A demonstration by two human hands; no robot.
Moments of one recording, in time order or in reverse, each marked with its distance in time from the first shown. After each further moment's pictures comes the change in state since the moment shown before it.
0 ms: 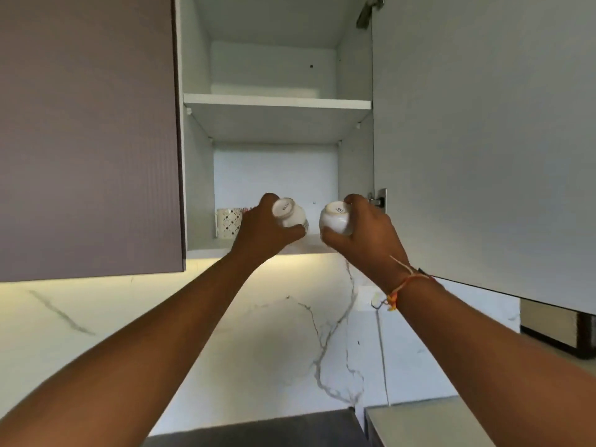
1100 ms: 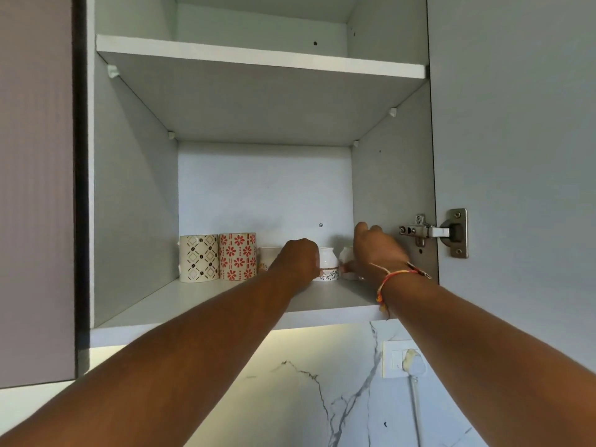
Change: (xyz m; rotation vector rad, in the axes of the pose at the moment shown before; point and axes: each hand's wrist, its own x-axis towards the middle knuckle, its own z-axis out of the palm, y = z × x) left_hand 0.194 -0.120 0.163 0.433 -0.317 0.103; right_hand 0.186 0.131 0.162 -0.559 -0.254 0.201
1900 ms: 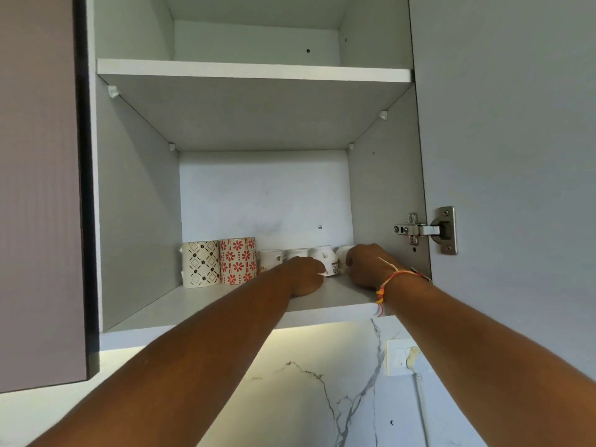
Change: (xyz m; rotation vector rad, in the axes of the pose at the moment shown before) left_hand -0.008 0.005 -0.005 0.168 -0.352 0.087; right_hand -0.007 0.006 0.003 0.015 -0.262 -0.125
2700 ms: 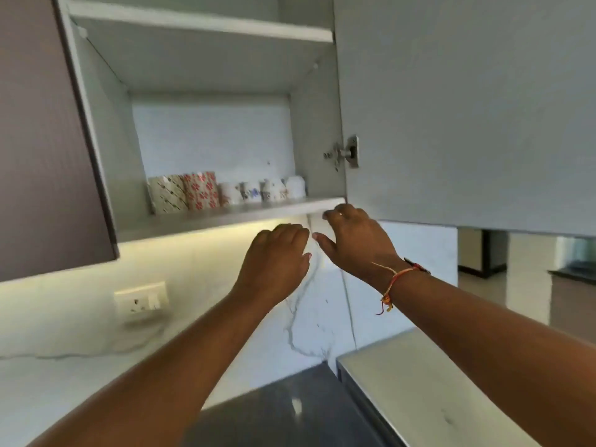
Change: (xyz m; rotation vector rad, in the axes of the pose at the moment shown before) left_hand -0.206 0.078 0.073 0.216 0.721 0.308; right_hand -0.245 -0.001 0.015 -0.088 0.399 -0.053
